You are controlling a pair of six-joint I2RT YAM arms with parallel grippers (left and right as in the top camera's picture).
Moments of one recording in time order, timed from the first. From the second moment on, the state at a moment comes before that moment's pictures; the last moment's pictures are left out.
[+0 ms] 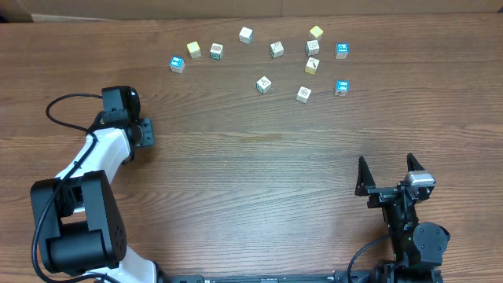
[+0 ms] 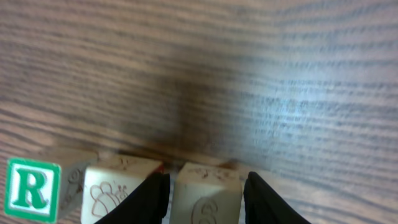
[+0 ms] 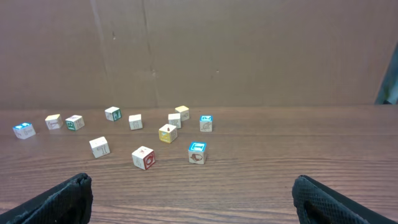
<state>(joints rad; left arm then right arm) 0.15 1.78 1.00 -0.35 -0.16 -0.04 -0.10 0.01 0.02 -0.02 -0.17 0.04</state>
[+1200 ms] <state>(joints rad) -0.30 2.04 1.66 -0.44 -0.05 0.05 -0.10 0.01 0.02 -0.02 -0.17 0.04</state>
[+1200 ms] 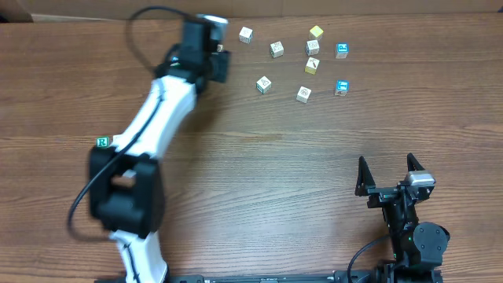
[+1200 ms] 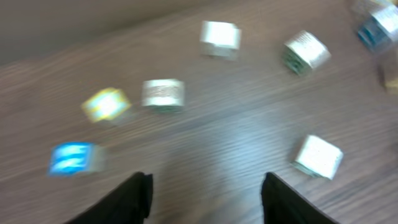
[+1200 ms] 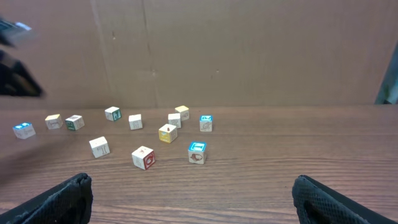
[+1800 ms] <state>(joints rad) -0.38 2.51 2.35 -0.85 0.19 0.44 -0.10 0.01 0.02 -0.02 -0.17 0.04</state>
